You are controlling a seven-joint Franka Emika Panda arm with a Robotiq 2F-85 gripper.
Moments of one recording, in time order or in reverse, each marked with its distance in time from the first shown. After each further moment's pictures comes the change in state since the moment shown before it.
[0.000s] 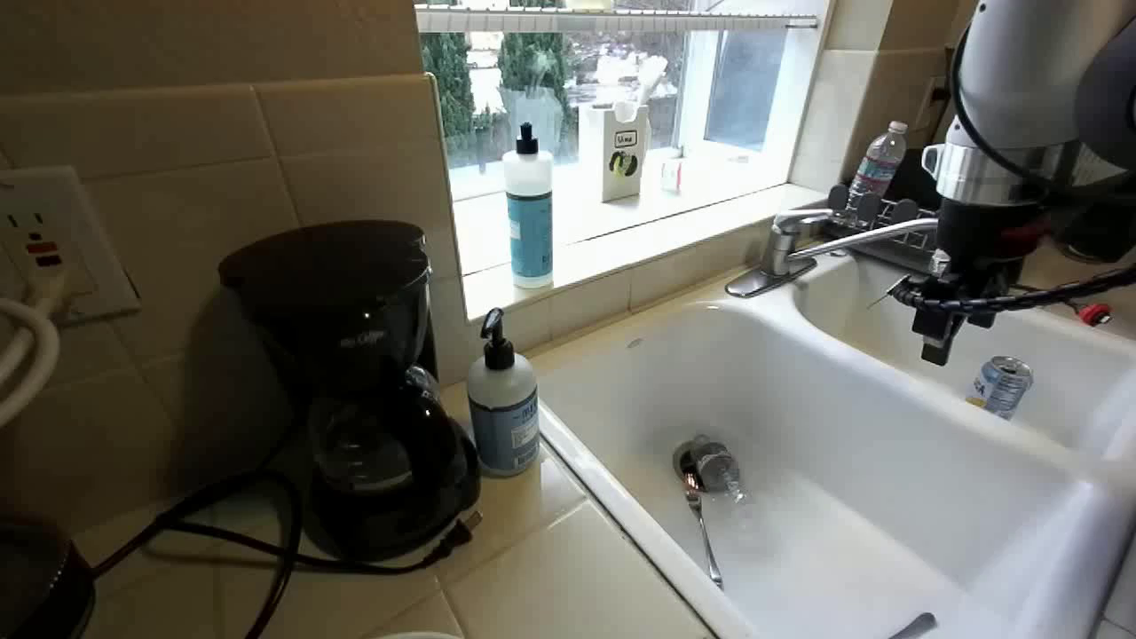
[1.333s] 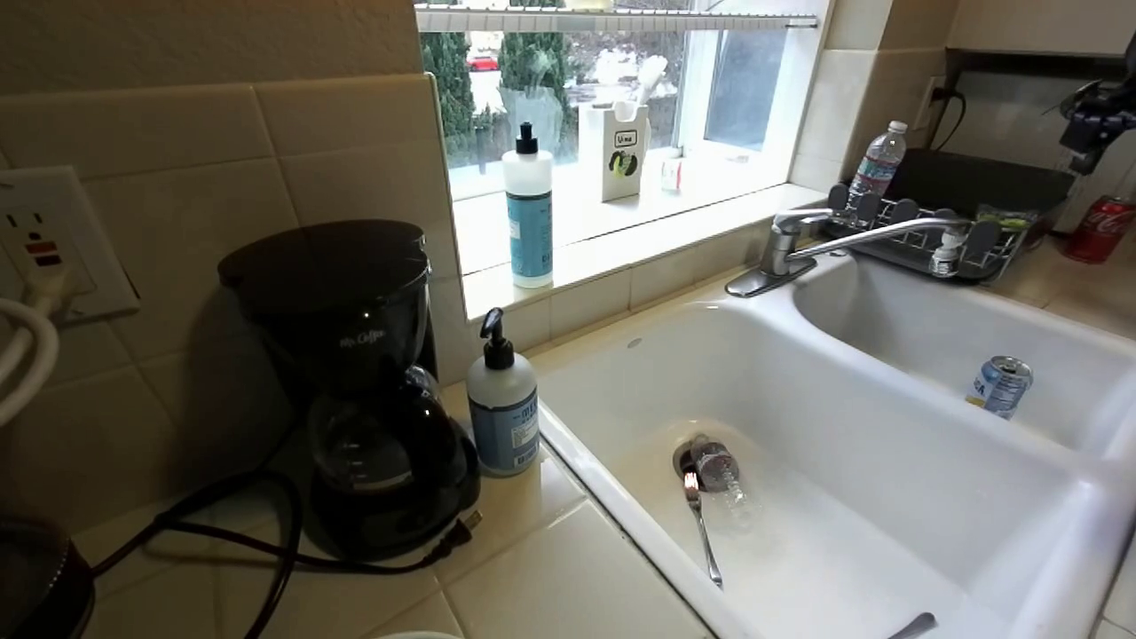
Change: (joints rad) arm -0.284 -0.197 -0.143 0.131 -0.430 -0.010 0.076
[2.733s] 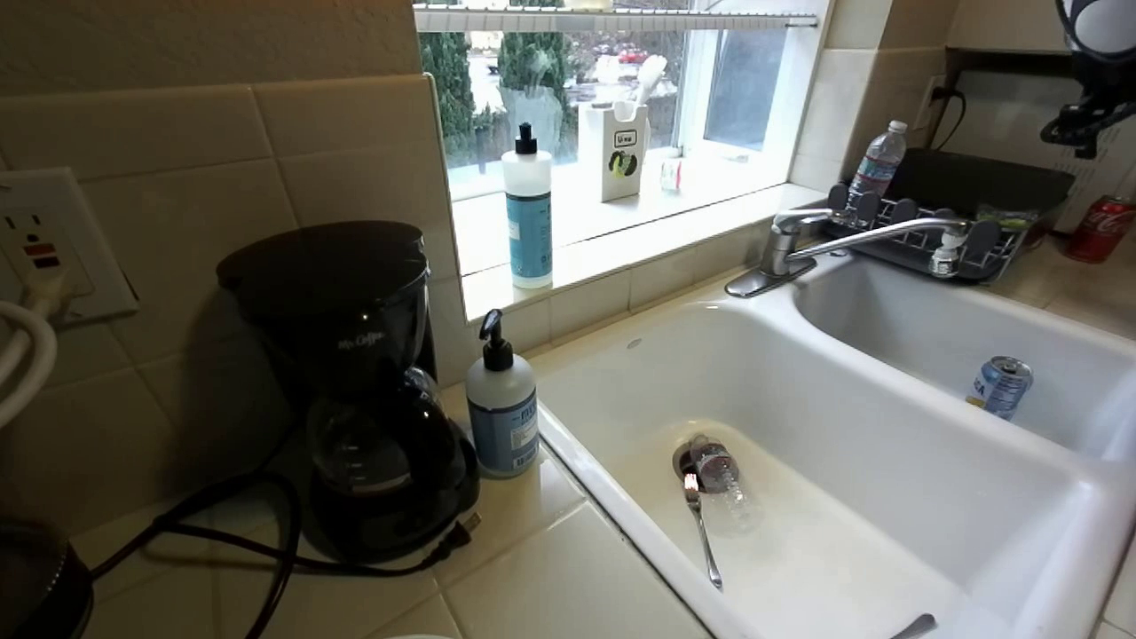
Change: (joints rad) arm -0.026 0.579 -0.263 0.502 -0.183 -0.008 -0.405
